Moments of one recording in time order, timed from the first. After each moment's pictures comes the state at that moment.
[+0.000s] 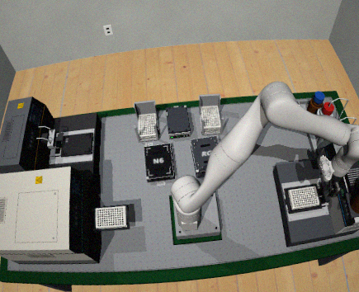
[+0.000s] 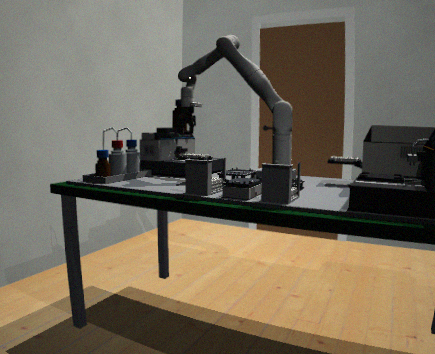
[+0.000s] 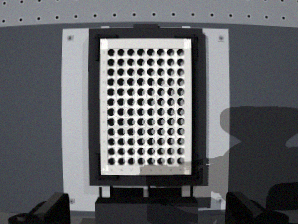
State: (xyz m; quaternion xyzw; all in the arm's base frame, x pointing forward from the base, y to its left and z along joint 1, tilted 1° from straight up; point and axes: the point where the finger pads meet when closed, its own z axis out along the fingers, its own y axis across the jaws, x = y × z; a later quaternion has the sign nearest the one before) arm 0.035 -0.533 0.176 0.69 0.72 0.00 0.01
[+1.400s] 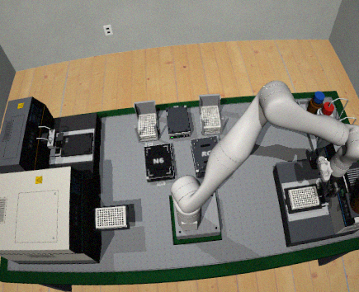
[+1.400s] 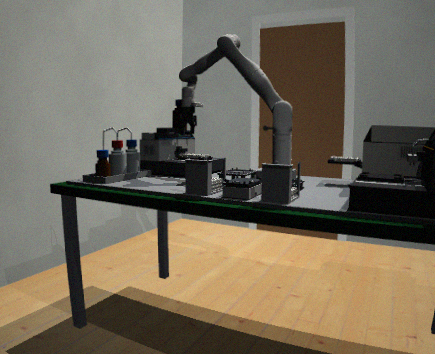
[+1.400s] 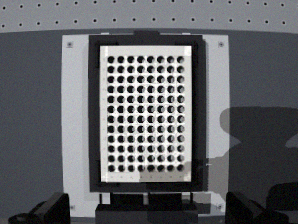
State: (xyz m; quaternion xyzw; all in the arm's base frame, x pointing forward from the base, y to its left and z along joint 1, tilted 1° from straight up) arm 0.035 -0.527 0.176 0.69 0.72 0.00 0.01
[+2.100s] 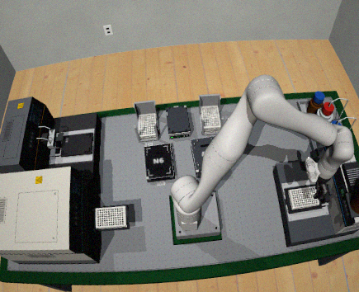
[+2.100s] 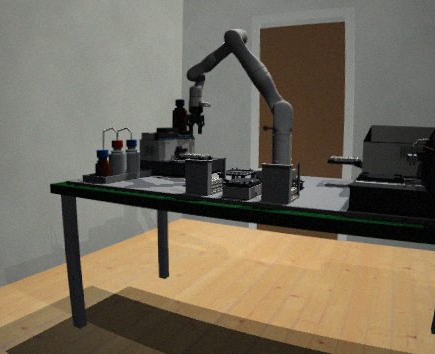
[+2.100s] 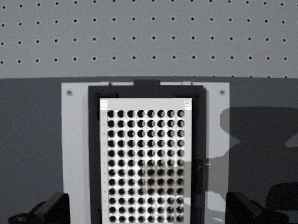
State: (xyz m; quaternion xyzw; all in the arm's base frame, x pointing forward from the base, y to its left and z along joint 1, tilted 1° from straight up) arm 0.033 -0.478 0.175 0.69 0.72 0.00 0.01
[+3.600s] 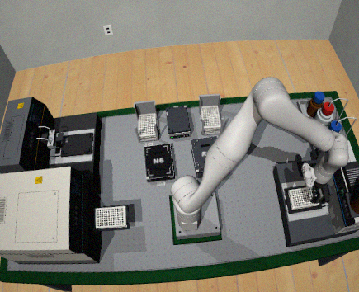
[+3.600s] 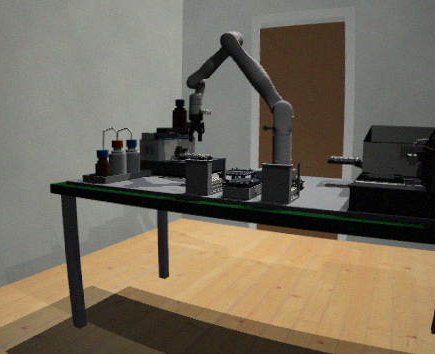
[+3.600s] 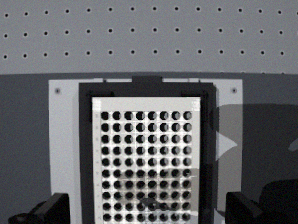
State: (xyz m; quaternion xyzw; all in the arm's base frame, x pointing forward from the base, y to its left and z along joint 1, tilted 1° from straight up) arm 0.033 -0.478 0.134 0.69 0.72 0.00 0.01
